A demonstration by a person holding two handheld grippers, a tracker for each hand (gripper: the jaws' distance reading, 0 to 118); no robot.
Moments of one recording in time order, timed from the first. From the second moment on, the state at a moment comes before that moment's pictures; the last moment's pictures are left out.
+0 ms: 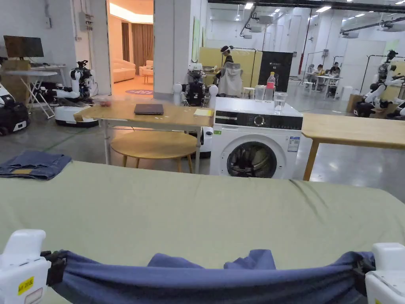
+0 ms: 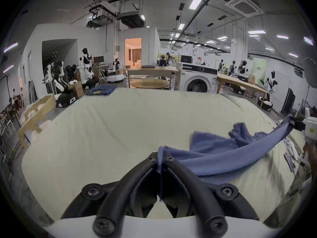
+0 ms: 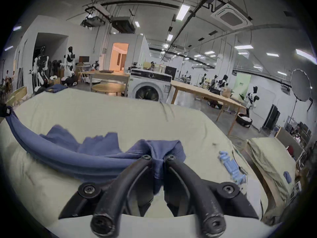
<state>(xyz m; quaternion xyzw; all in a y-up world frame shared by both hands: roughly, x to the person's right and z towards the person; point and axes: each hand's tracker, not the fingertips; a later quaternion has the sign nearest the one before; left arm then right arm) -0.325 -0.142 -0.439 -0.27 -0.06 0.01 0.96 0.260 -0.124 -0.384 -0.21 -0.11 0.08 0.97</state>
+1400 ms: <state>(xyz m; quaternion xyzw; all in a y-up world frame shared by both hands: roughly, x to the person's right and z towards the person) -0.234 -0.157 -0.383 -0.22 -0.09 0.00 0.97 0.163 -0.159 -0.355 -0.13 -0.08 0.00 0.99</state>
